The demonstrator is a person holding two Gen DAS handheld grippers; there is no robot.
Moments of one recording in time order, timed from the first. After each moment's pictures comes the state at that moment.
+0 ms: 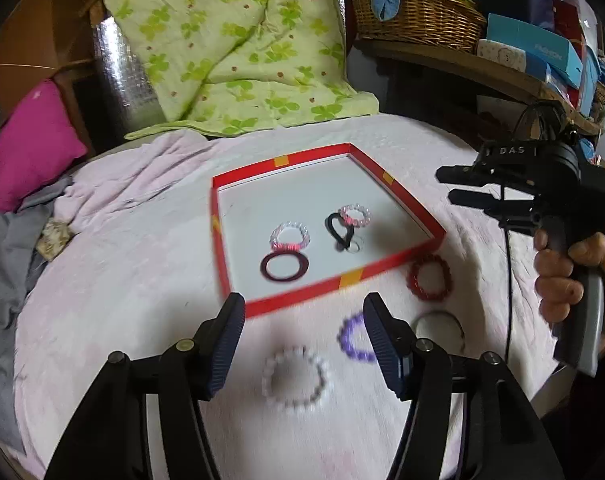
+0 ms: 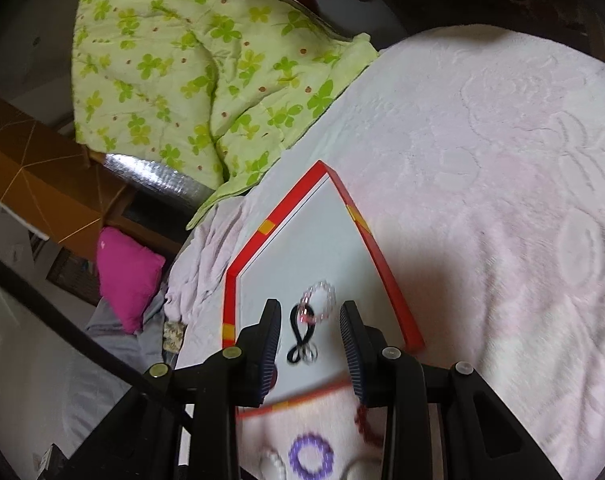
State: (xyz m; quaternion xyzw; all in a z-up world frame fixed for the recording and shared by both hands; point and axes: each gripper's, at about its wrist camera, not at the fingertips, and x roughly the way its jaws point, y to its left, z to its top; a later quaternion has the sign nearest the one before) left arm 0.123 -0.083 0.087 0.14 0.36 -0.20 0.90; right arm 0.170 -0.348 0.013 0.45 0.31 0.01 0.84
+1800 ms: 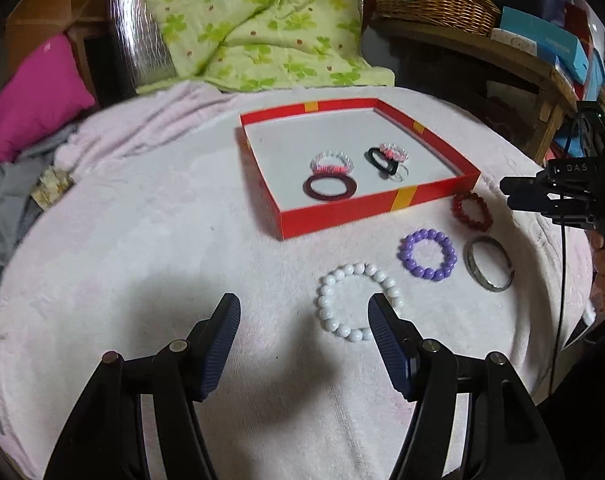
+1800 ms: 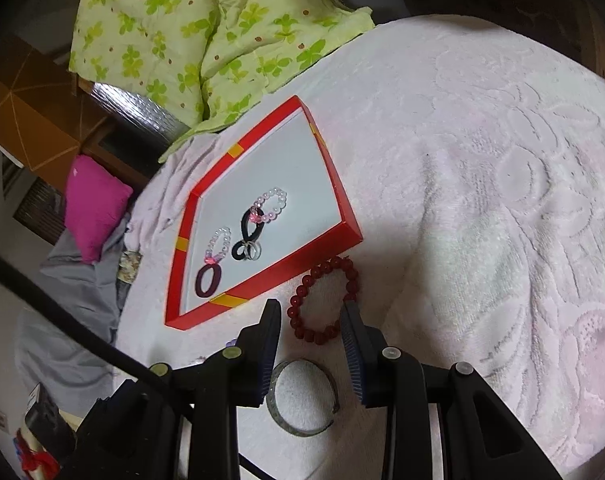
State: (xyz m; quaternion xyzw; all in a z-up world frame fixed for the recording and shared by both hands) left arm 0.133 -0.012 0.023 0.11 0.40 -0.22 0.88; right arm 0.123 -0.317 -0.015 0.35 0.40 0.00 0.85
